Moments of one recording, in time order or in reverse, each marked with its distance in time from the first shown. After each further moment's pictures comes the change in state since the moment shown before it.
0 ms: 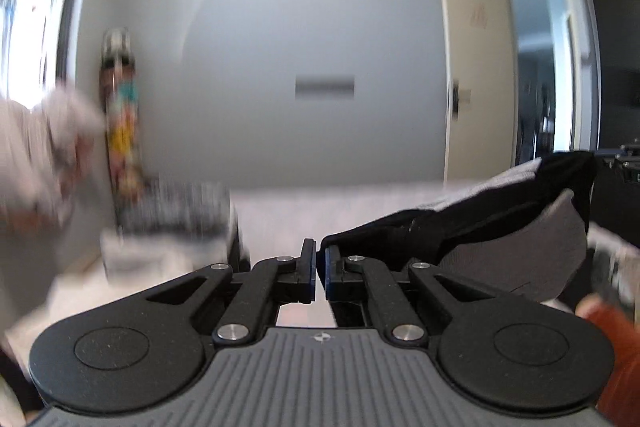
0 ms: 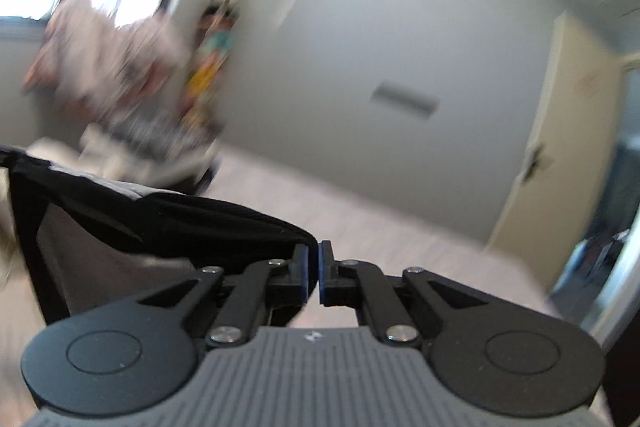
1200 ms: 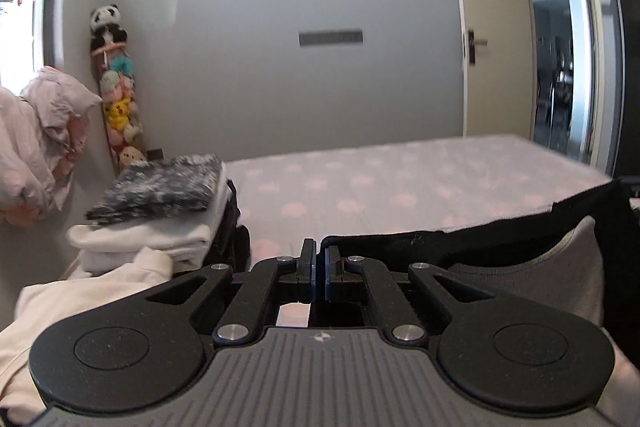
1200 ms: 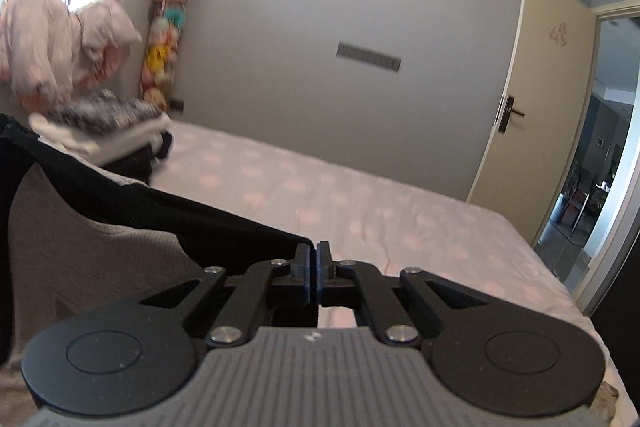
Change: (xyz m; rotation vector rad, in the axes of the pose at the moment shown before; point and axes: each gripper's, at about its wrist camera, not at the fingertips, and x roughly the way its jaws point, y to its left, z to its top) left arm 0.190 -0.011 -0.044 0.060 0.225 0.046; right arm 0.112 -0.006 -0.073 0.066 0.213 -0.046
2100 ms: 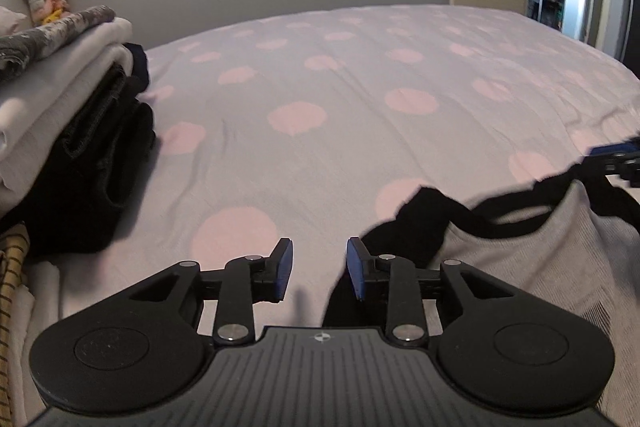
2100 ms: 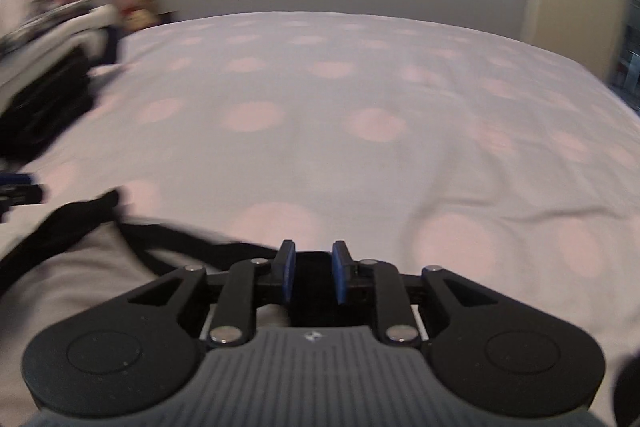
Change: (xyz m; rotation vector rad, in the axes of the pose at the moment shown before) left arm 0.229 -0.018 -0.102 0.074 0.343 -0.110; right arm 0.275 0.016 -0.072 0.174 0.338 0.218
